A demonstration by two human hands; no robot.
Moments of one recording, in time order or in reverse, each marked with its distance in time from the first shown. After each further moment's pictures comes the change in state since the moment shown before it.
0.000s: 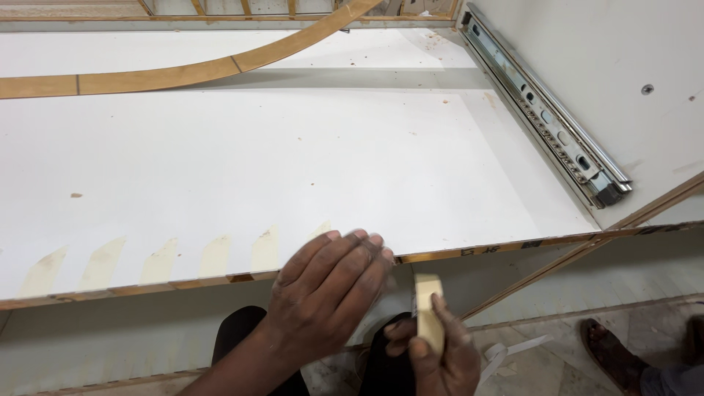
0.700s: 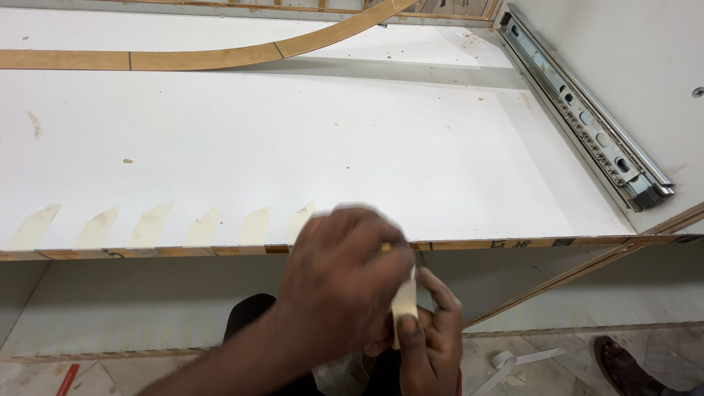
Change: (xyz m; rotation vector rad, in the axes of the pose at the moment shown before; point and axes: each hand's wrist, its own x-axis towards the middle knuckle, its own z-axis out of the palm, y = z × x) left_hand 0.017 0.008 -0.045 -0.192 -0.098 -0.137; right_hand 0.003 -0.039 0.046 0.107 -0.037 0.369
